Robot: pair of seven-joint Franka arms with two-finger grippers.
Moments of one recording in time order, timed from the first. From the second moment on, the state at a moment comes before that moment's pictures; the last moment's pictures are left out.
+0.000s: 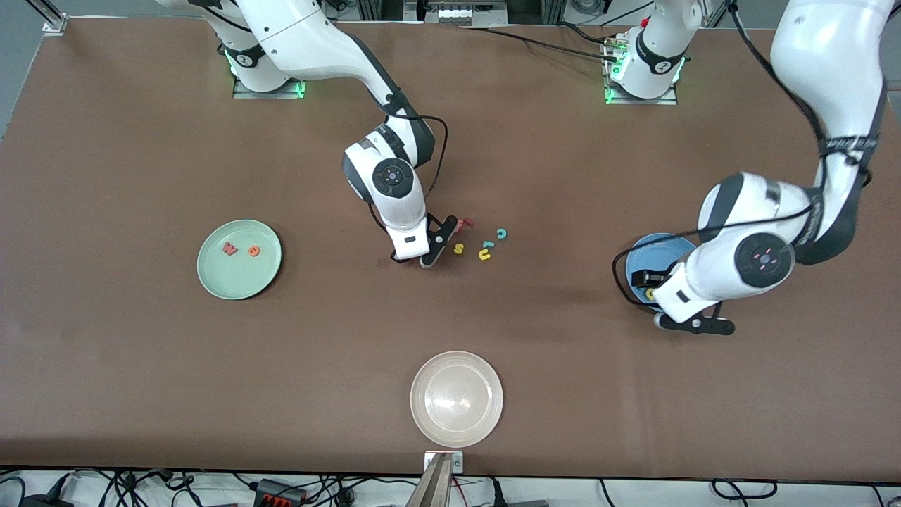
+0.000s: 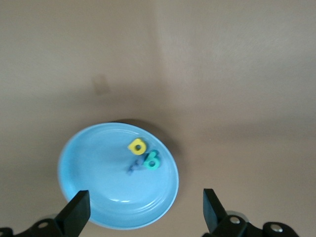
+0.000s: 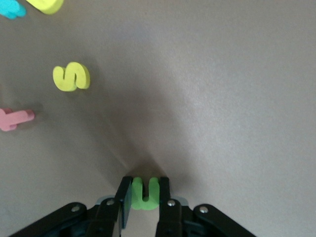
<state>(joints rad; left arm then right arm) 0.21 0.52 -0.45 -1.57 0.28 1.89 -0.20 0.77 0.73 -0.09 -1.69 0.06 2.44 -0.37</state>
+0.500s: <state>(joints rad) 0.20 0.37 -0.46 -1.37 0.25 1.58 -0.13 0.72 0.63 -0.32 -1.67 0.06 2.02 -0.30</state>
